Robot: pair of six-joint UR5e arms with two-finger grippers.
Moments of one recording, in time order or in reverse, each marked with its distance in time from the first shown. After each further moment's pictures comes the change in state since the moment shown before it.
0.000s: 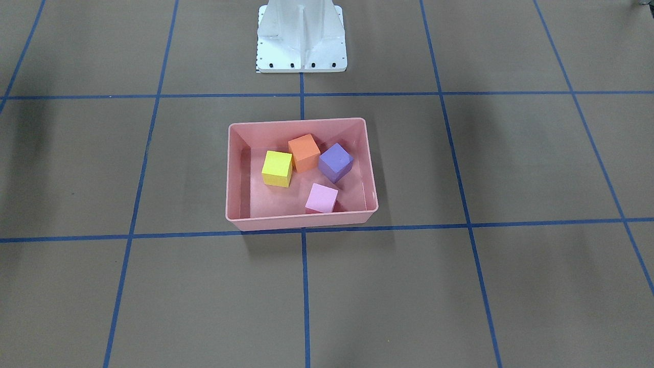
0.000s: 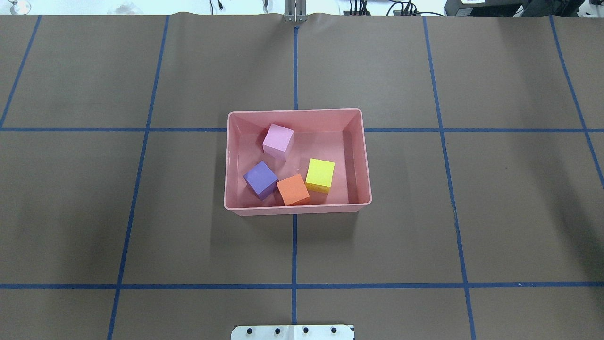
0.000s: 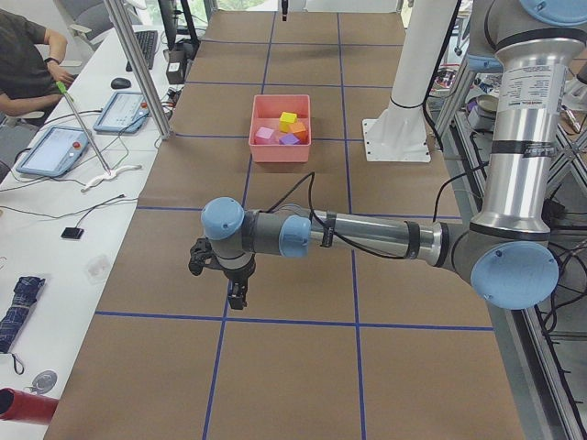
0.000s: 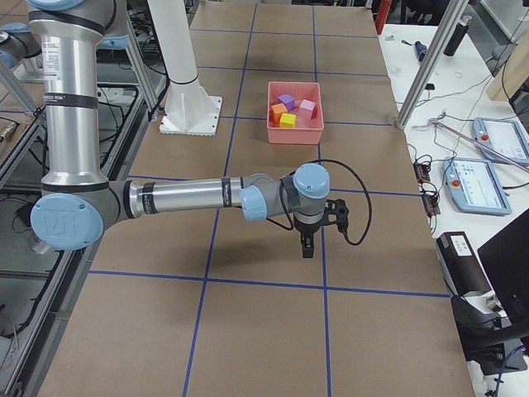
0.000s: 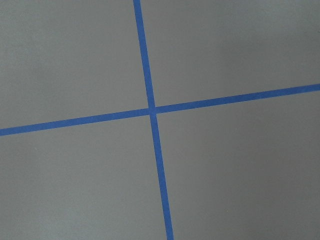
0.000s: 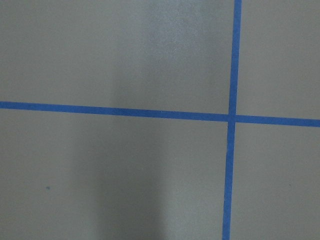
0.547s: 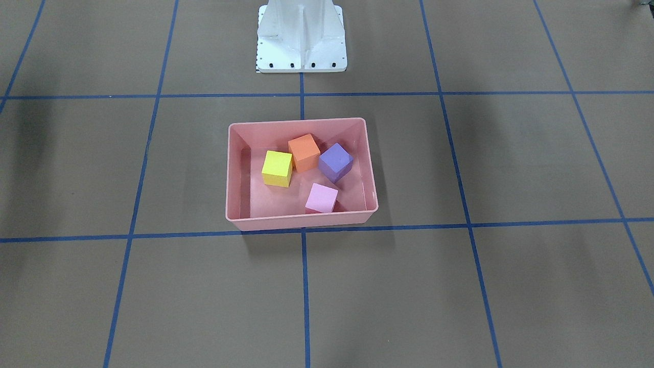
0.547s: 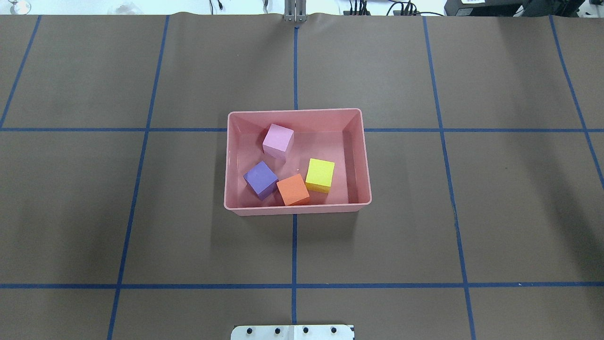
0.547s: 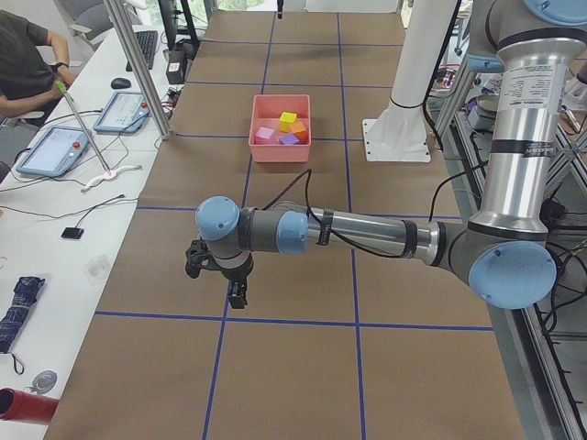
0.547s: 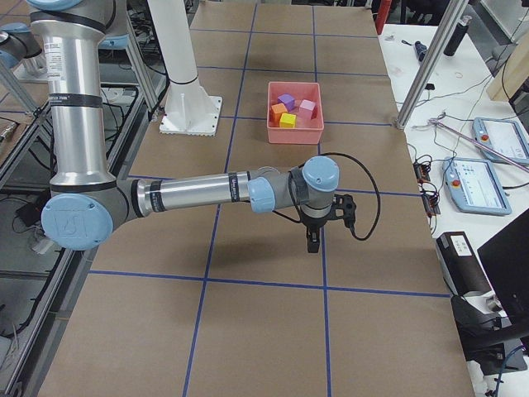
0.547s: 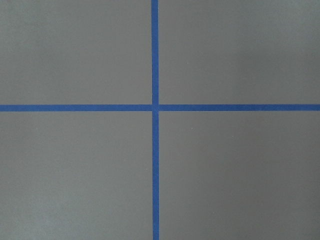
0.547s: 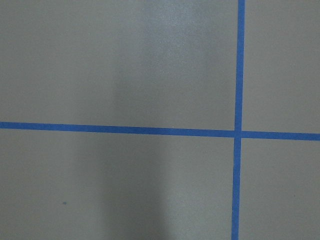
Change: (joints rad) left arm -0.033 0.006 -0.010 0.023 -0.021 -0.011; right arm 0.005 0.035 0.003 -0.066 0.007 0.003
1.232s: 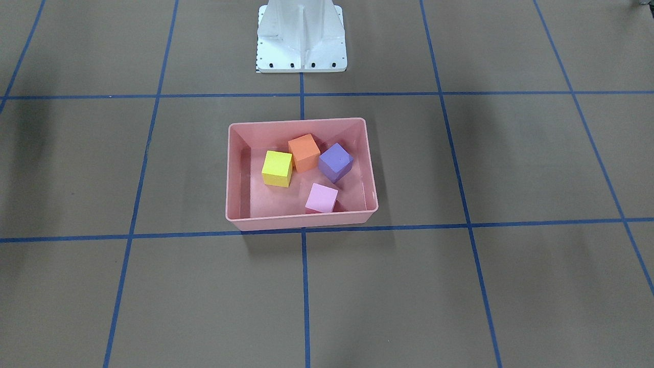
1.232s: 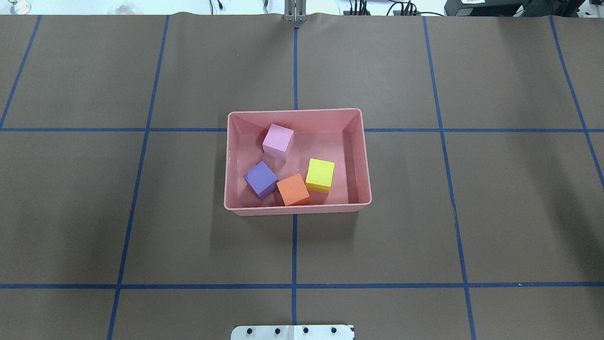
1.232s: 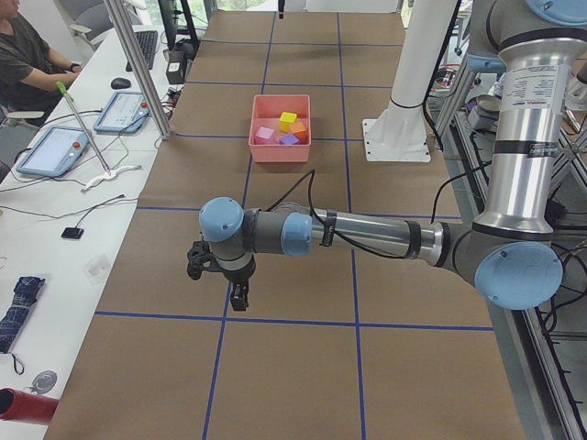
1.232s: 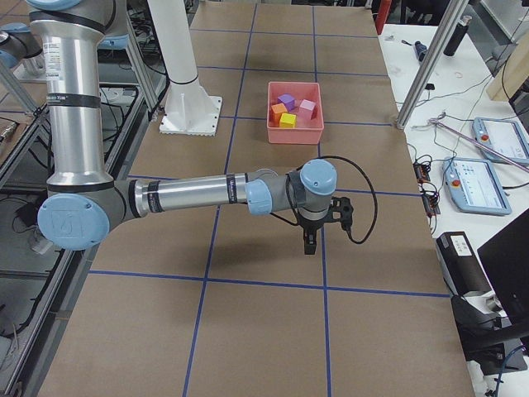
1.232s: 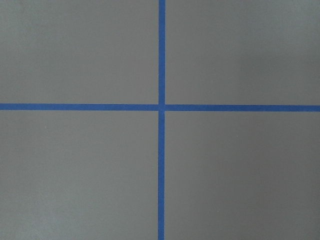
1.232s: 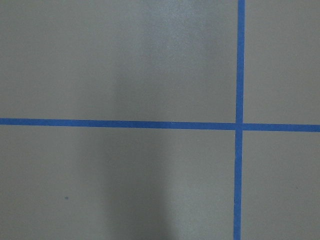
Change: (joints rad) left arm -0.010 0.004 -0.003 -0.008 0.013 0.005; right arm 0.001 -0.016 -0.002 0.002 0.011 -0.001
